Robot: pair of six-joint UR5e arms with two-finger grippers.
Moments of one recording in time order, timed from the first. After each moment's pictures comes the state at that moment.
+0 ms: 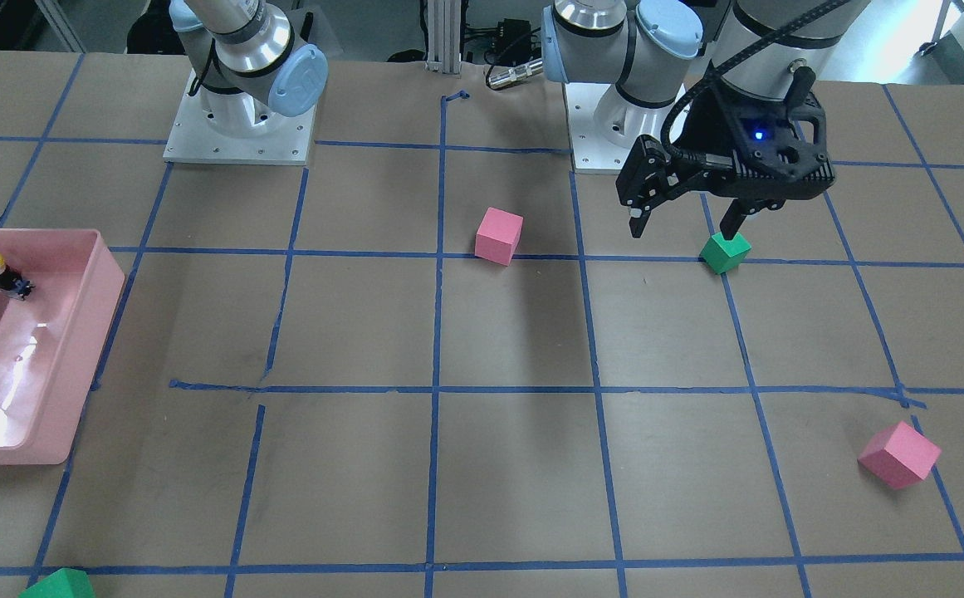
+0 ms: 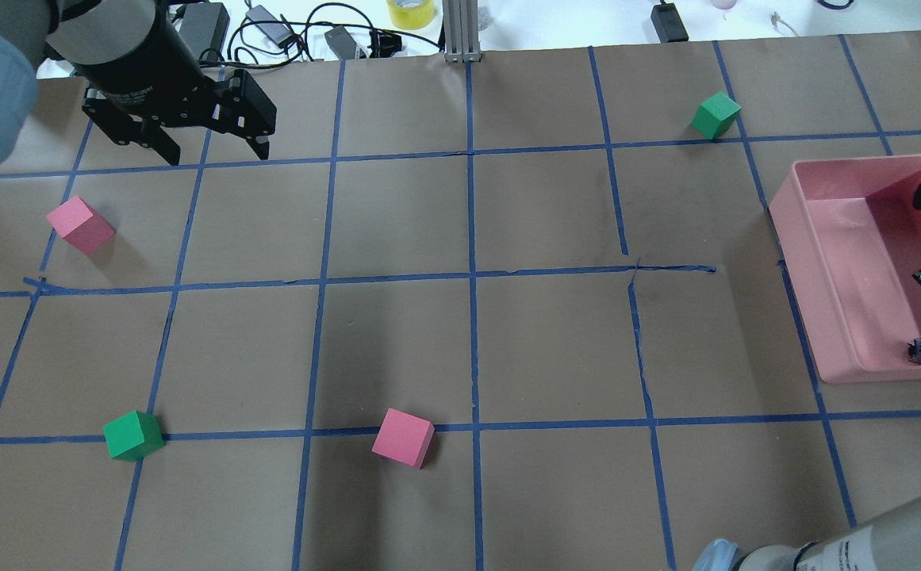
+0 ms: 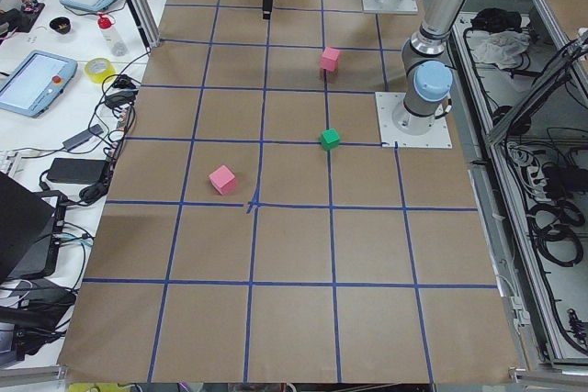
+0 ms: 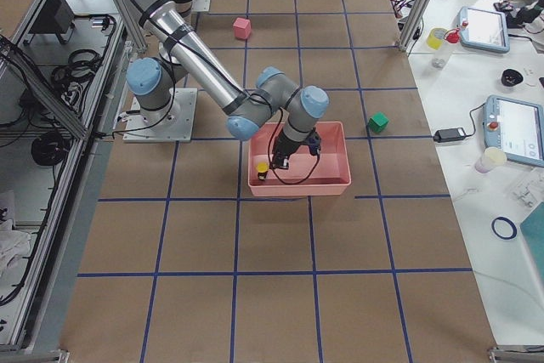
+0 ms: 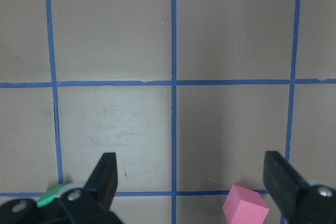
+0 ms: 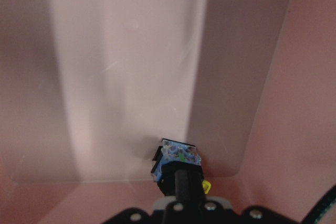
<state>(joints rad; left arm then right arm) -1.57 -1.58 -1.52 -1.49 1.56 -0.01 0.92 -1.24 1.83 -1.96 -1.89 -0.69</state>
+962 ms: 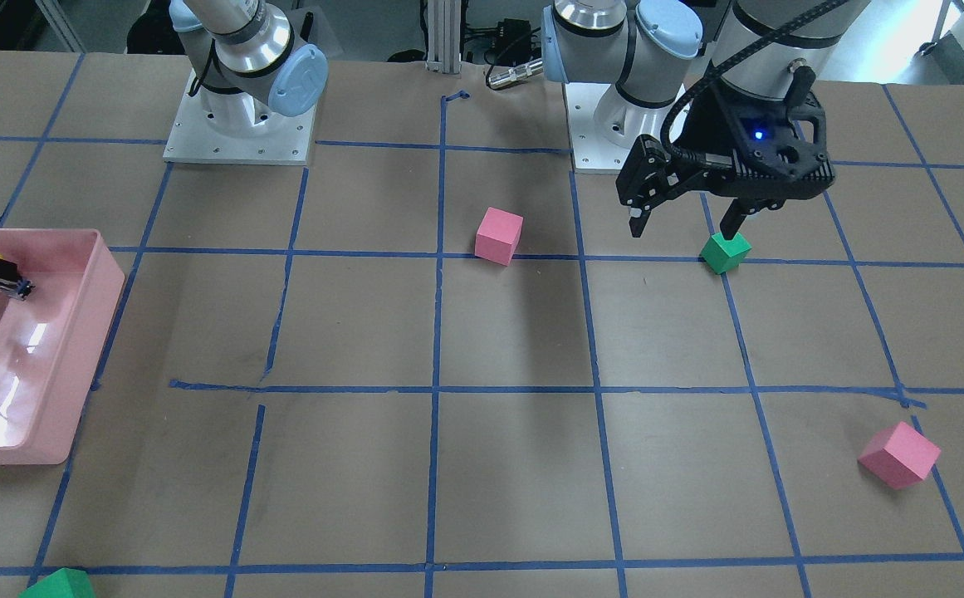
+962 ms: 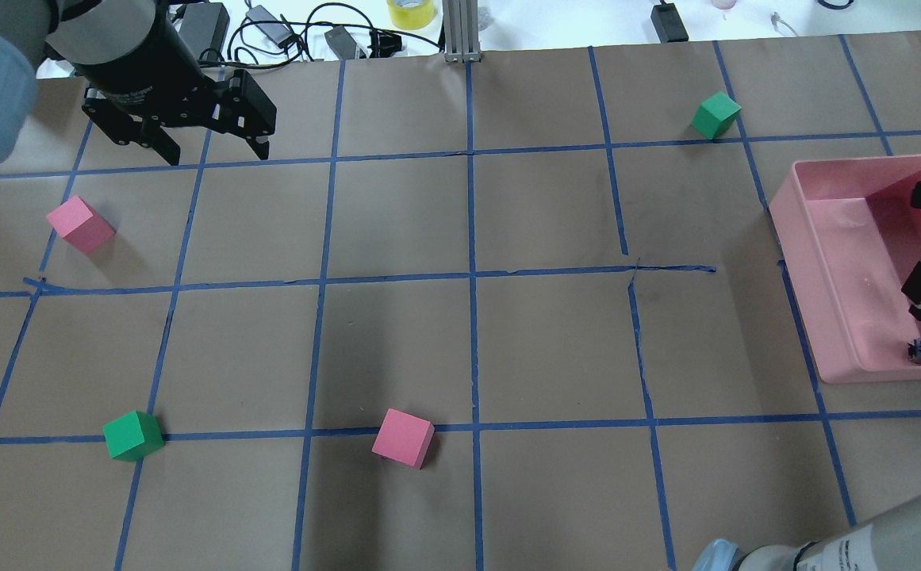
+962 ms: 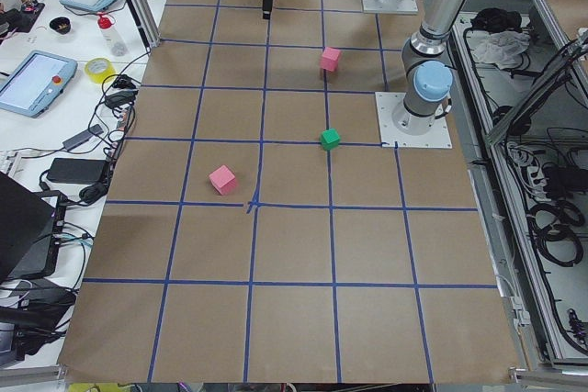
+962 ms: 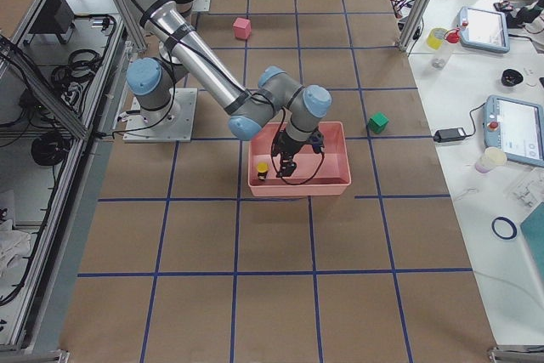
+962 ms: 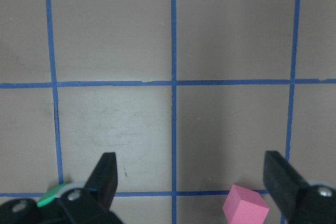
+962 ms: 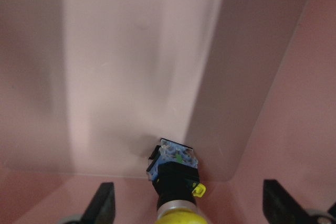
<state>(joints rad) -1.57 -1.58 -1.52 -1.49 1.56 -0.01 0.92 -1.24 1.84 -1.97 -1.90 -0.78</state>
